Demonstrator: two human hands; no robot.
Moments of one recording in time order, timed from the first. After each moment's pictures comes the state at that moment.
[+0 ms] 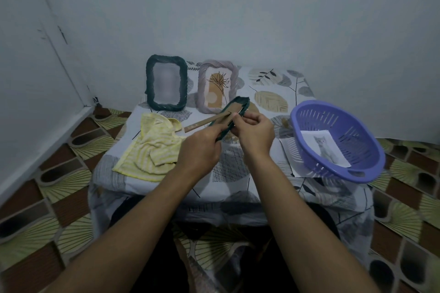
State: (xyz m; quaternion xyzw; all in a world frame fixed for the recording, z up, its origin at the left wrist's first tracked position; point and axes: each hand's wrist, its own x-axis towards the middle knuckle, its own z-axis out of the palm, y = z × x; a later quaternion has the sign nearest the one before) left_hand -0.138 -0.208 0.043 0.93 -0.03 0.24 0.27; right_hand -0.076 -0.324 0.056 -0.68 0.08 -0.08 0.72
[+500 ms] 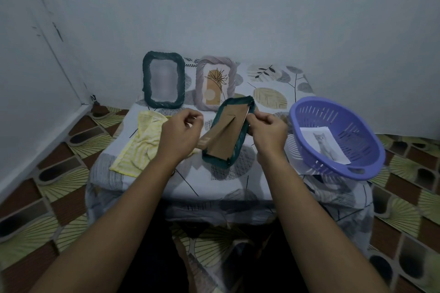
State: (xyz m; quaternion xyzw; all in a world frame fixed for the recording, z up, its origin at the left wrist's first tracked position) left_hand -0.128 -0.174 0.055 0.84 0.10 0.24 0.47; right_hand -0.060 -0.355 0.045 -0.69 0.09 -0.09 0.72
